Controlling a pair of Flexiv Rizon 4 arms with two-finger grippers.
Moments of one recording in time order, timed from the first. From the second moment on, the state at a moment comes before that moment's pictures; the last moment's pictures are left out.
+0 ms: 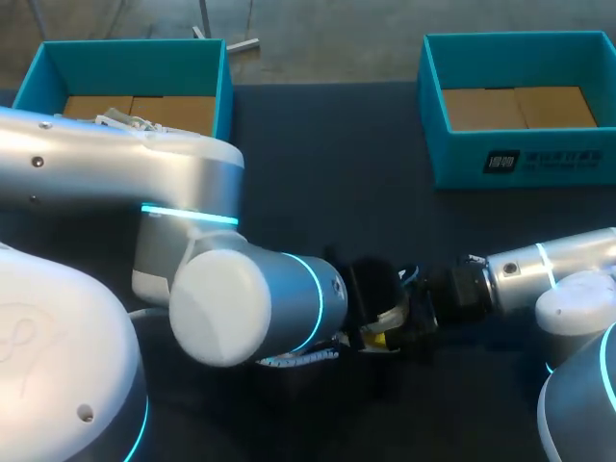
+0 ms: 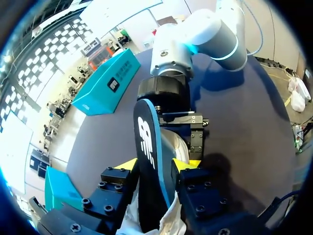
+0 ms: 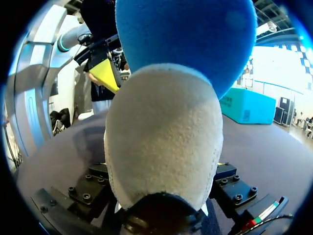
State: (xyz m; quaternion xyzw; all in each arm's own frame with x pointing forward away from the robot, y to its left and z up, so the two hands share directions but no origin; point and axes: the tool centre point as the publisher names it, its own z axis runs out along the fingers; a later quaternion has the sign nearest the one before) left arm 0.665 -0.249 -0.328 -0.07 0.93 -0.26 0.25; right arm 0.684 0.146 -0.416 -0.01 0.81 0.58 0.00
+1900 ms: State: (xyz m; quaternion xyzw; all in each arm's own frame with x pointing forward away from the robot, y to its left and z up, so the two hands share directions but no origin) left arm 0.670 -0.277 -0.315 -0.08 0.93 -0.33 0.16; right arm 0.684 0.146 -0.416 -0.01 0.81 0.58 0.00
